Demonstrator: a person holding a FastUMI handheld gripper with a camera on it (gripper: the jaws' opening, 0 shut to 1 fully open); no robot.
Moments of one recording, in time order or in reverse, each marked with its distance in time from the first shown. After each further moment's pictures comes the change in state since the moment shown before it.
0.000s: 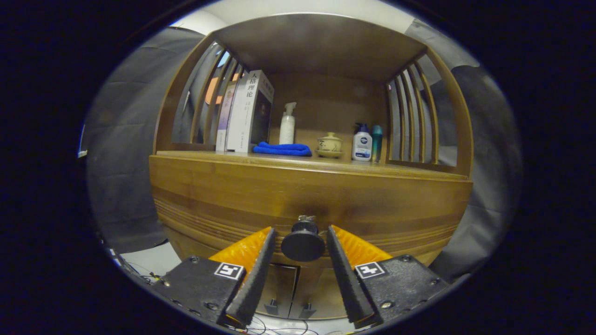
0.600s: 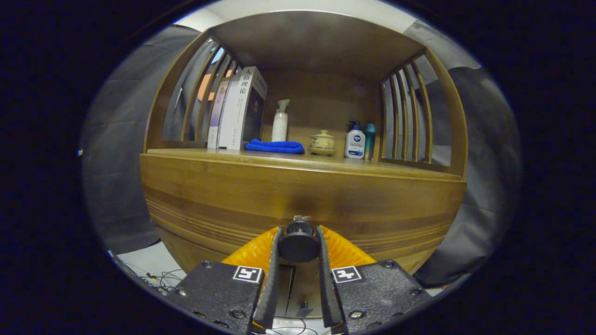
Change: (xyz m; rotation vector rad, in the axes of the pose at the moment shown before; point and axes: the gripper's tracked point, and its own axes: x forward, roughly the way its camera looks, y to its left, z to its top) arm 0.002 -0.007 -0.001 0.013 0.035 -0.055
